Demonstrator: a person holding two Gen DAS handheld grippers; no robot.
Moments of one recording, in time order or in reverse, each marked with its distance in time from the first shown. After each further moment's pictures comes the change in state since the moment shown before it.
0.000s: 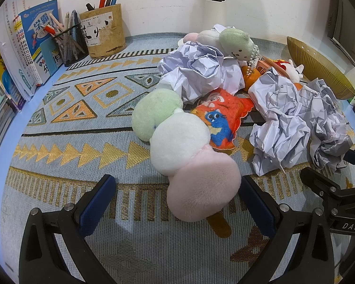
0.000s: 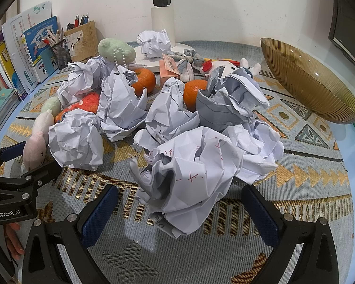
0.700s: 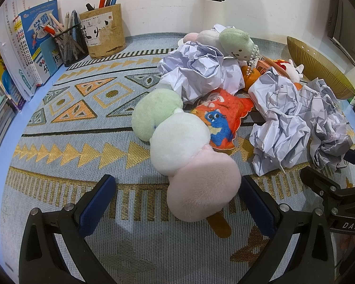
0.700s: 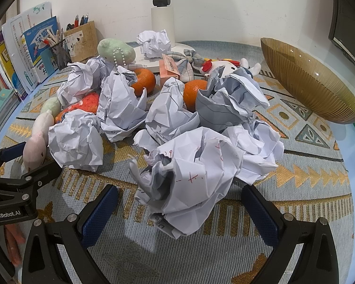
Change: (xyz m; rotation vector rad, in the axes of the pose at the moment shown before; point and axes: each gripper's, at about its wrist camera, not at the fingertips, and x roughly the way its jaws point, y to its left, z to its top) left arm 0.000 0.000 0.000 0.000 0.000 0.000; right arm 0.000 0.002 -0.001 0.001 0.000 0.001
